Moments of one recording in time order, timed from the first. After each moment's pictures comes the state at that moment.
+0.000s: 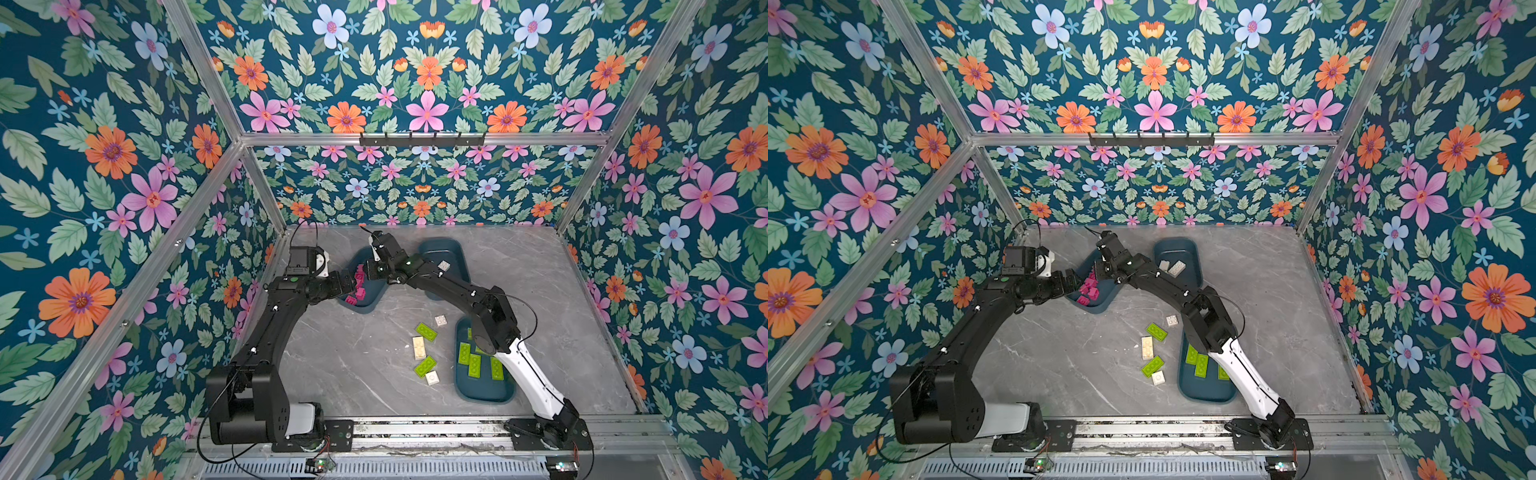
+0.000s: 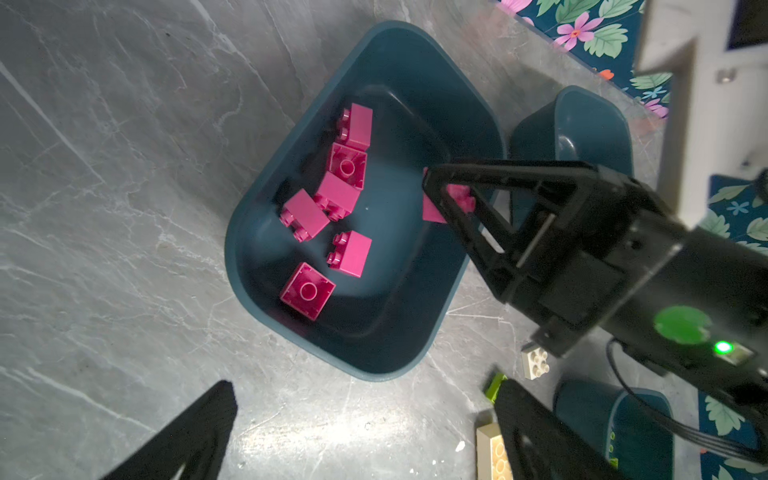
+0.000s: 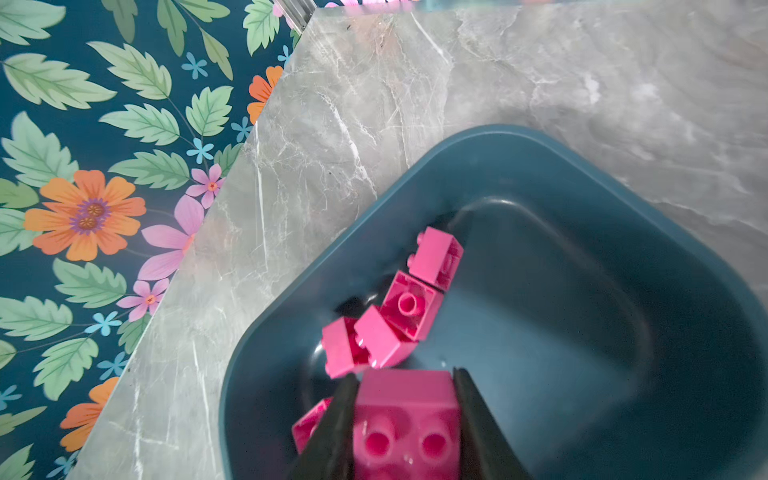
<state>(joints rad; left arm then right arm) -0.04 1.36 1.07 -0.63 0.32 -0.31 0.80 2.55 2.36 -0.46 -0.04 0.49</state>
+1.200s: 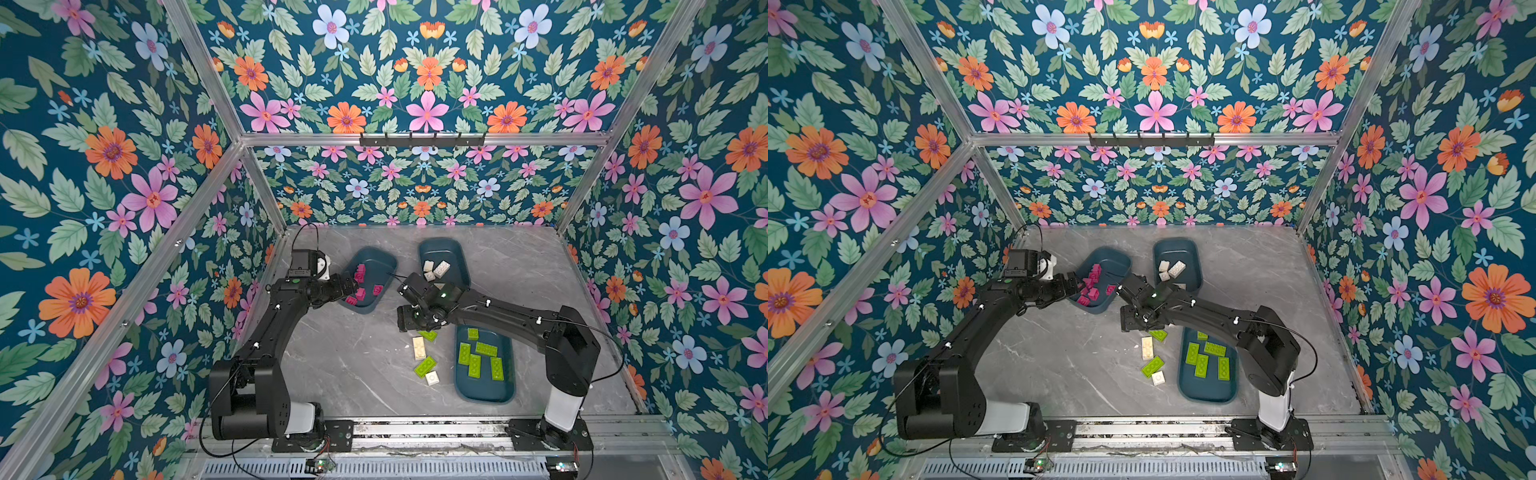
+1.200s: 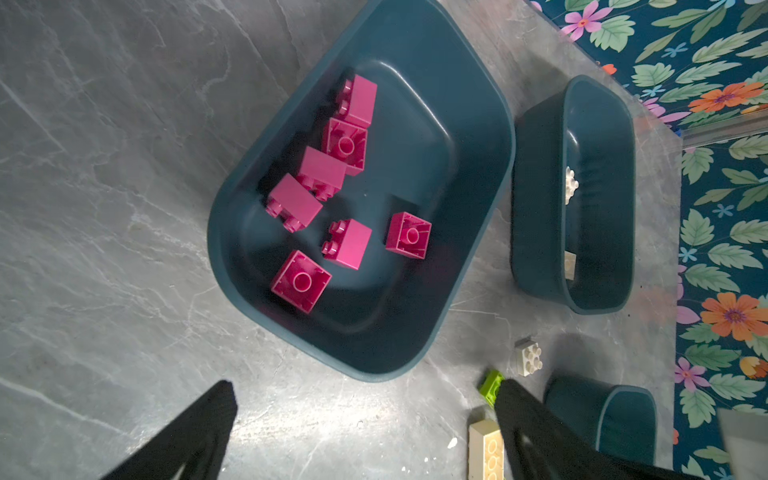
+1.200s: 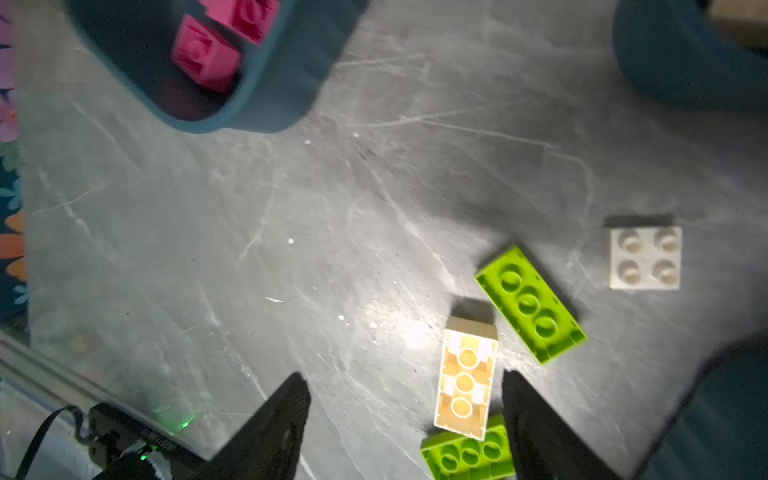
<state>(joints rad) -0.04 1.38 1.03 -0.60 0.36 -0.34 0.93 1.84 1.45 -0.76 0.03 0.80</state>
